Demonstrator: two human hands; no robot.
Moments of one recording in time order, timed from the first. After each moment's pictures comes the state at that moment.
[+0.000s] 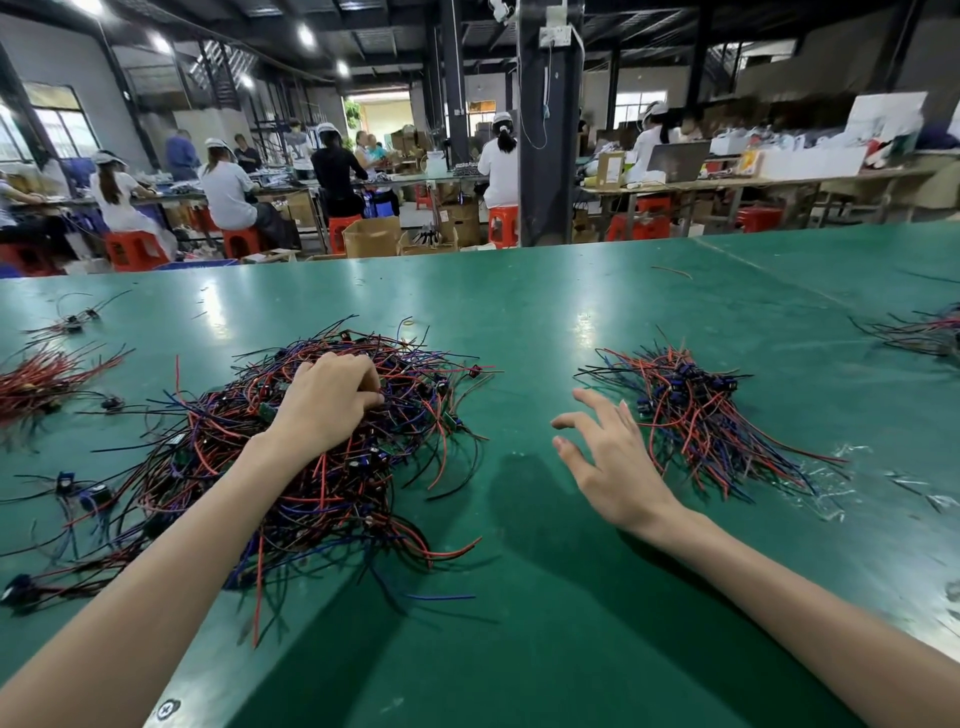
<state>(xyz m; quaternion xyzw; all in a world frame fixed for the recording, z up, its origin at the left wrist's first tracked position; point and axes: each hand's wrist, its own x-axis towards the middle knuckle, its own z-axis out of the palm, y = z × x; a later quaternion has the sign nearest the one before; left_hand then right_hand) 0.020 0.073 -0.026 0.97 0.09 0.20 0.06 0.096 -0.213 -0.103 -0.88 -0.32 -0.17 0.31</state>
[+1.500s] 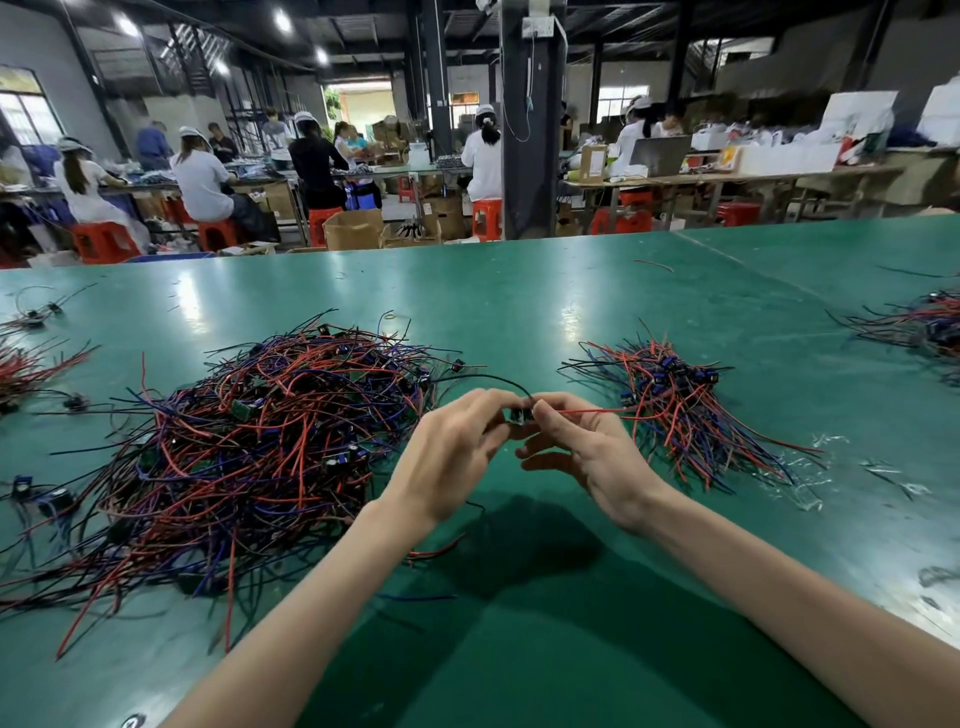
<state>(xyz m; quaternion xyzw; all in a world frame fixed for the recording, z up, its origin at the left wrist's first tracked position) 0.021 -0.047 -0.068 0.89 -0.17 0.35 0.24 0.073 -0.205 -0.074 -0.56 -0.24 0.18 0.77</state>
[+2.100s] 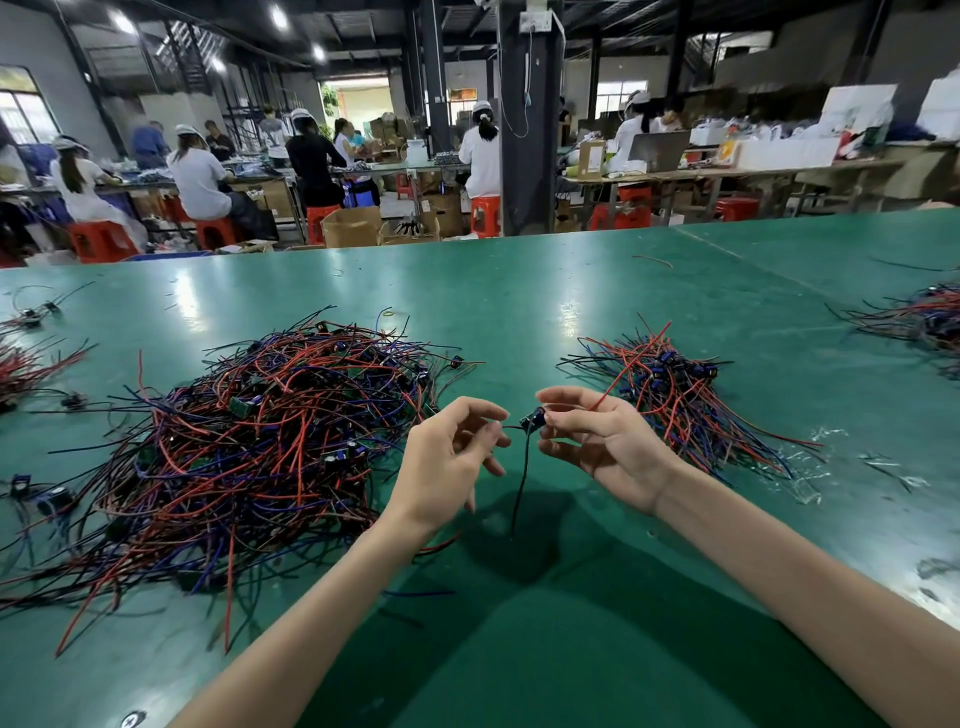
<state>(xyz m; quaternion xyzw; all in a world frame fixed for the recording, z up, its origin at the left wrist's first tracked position) 0.007 -0.056 -0.078 0.79 -0.02 0.22 0.58 0.087 -0.218 -0.069 -0.50 -0.15 0.25 0.82</state>
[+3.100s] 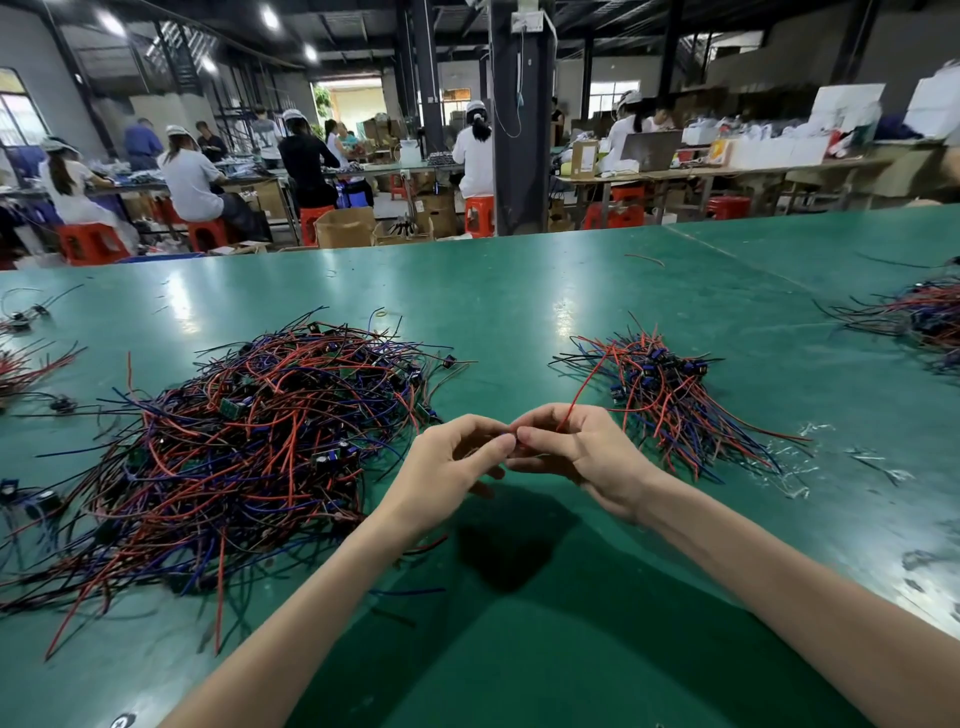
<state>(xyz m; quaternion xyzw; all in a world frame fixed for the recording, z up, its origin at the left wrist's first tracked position) 0.009 -0.055 -0.081 0.79 -0.02 0.12 0.60 0.075 -0.209 -0.076 -0.56 -0.19 0.23 0.77</state>
